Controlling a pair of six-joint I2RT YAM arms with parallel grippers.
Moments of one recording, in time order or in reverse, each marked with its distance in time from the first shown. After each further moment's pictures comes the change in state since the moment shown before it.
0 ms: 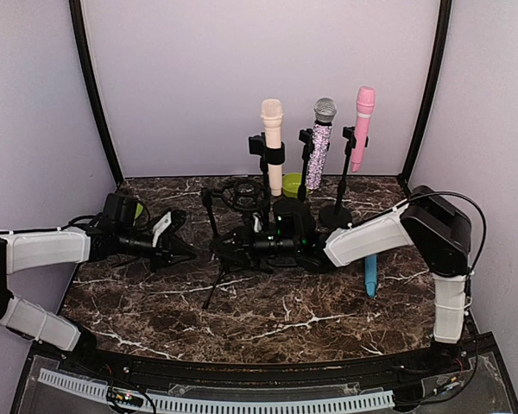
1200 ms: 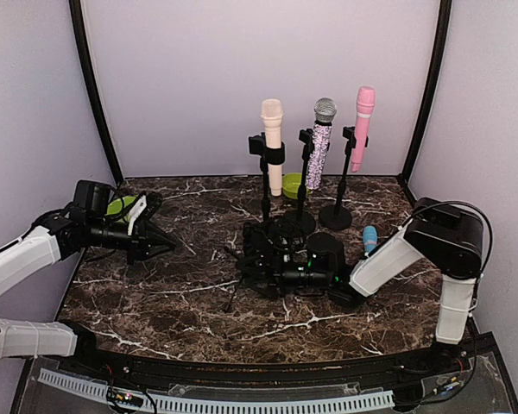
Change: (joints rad) left arm 0.073 -0.286 0.083 -0.360 -0.026 -0.098; right arm 0.021 -0.090 -0.418 0.380 0.044 0.112
